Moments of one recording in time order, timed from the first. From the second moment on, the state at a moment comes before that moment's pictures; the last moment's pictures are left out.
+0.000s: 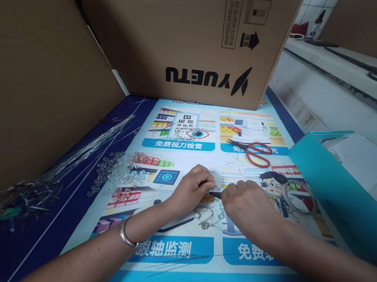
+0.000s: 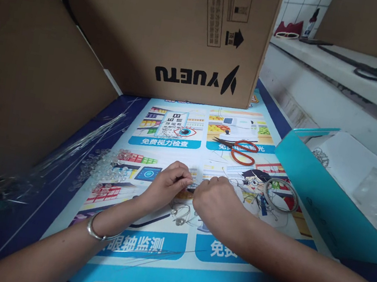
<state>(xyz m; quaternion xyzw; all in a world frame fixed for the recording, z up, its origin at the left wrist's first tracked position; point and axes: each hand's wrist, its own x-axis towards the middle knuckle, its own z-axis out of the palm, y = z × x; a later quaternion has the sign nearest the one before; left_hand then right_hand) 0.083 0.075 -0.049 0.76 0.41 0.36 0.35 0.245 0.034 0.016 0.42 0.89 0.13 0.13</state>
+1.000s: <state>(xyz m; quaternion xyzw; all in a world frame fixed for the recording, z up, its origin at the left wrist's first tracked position) 0.082 0.071 -0.048 0.76 0.40 0.37 0.35 0.250 0.029 0.014 0.39 0.90 0.14 0.18</state>
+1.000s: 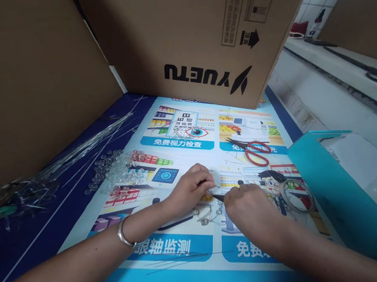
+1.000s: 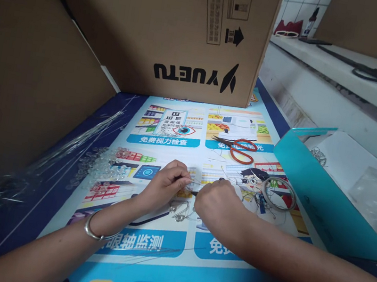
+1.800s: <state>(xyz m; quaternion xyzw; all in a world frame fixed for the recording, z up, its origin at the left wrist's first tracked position) 0.079 0.075 -0.047 0.69 0.38 0.37 0.49 0.246 0.029 0.020 0.37 0.90 0.14 0.17</state>
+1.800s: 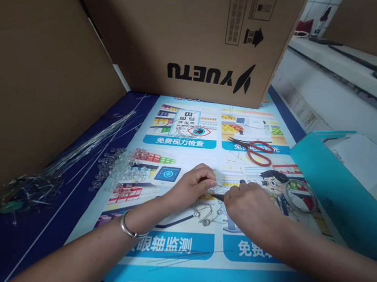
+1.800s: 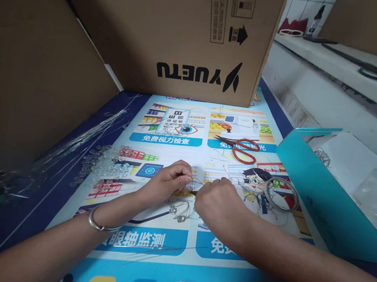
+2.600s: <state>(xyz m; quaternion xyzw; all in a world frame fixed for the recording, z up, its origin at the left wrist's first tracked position) 0.074 0.080 -0.051 0.48 0.35 0.42 0.68 0.245 0.030 0.013 0.37 0.91 0.13 0.16</state>
